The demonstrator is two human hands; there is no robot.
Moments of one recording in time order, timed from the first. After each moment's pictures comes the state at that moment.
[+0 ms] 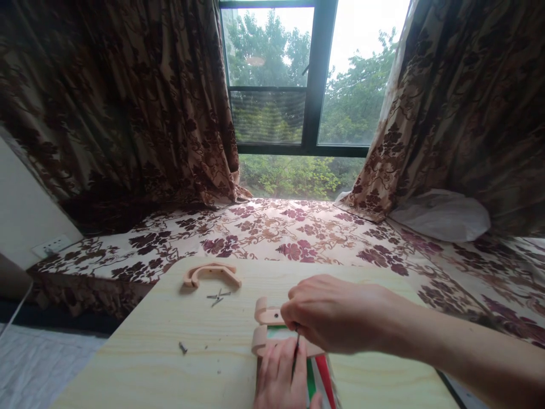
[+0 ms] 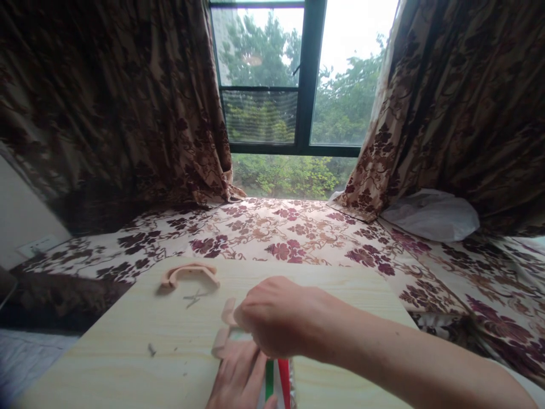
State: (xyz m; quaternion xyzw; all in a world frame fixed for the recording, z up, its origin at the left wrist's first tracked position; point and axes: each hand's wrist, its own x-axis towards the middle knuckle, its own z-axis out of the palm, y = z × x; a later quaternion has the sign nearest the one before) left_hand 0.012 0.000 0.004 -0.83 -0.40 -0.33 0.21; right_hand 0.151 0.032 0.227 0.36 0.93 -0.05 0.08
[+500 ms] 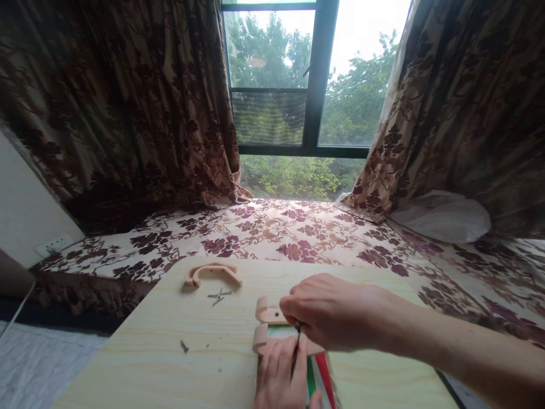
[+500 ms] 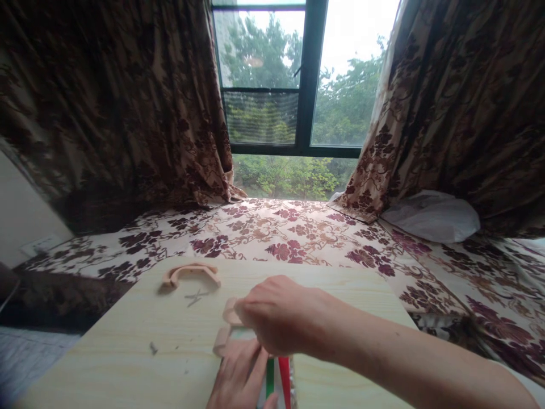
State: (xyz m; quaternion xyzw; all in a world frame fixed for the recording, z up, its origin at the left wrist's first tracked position) left_hand 0.009 -0.001 0.005 -0.84 -0.40 -0.33 0.20; right_hand 0.151 0.032 0.223 0.37 0.93 -0.04 0.06
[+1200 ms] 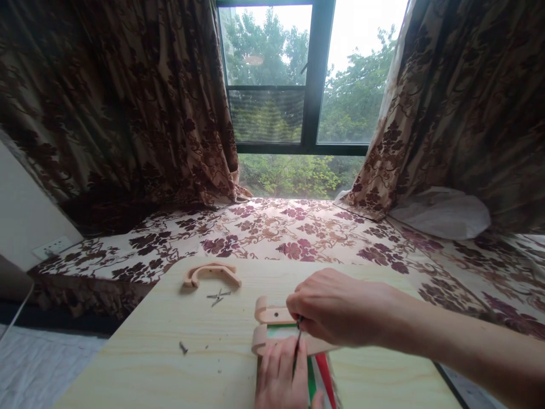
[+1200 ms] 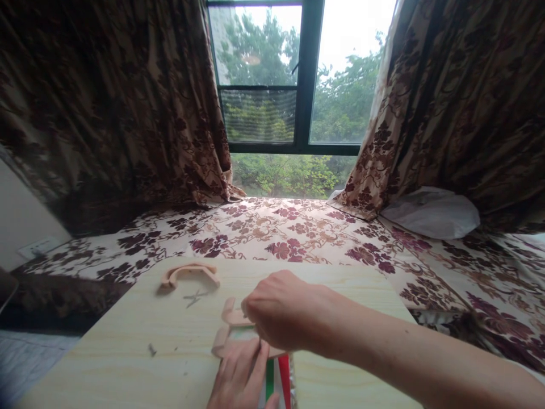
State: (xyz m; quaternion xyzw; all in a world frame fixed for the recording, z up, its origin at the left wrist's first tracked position) left_hand 0.000 0.006 0.015 -0.85 -0.34 -0.30 0.26; right_hand 0.153 0.032 0.228 0.40 0.91 -0.02 0.10
